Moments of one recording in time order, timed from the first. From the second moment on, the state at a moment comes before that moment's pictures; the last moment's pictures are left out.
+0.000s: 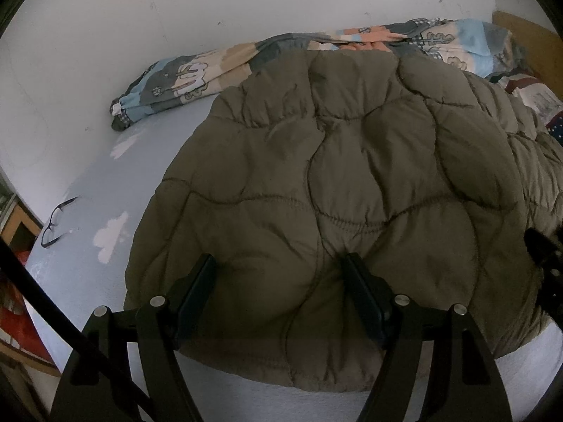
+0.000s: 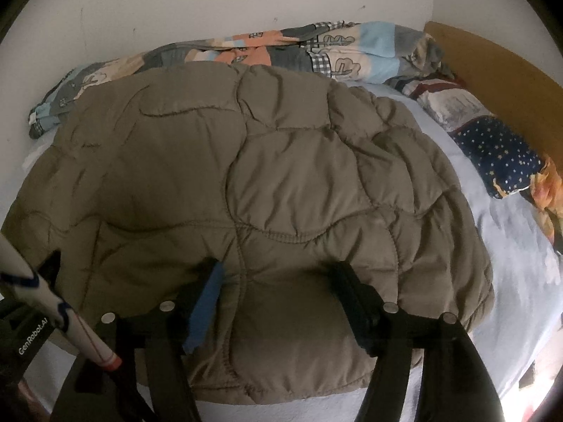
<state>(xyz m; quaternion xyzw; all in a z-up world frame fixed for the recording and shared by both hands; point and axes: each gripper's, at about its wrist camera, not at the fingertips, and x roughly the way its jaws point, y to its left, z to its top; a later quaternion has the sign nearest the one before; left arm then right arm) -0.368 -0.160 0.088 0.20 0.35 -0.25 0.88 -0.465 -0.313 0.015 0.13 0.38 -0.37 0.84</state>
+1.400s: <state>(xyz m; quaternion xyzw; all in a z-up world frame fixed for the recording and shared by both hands) -0.520 -0.054 0.191 0.14 0.24 -0.36 0.89 -0.604 -0.212 0.103 0.13 0.24 -0.33 0.90</state>
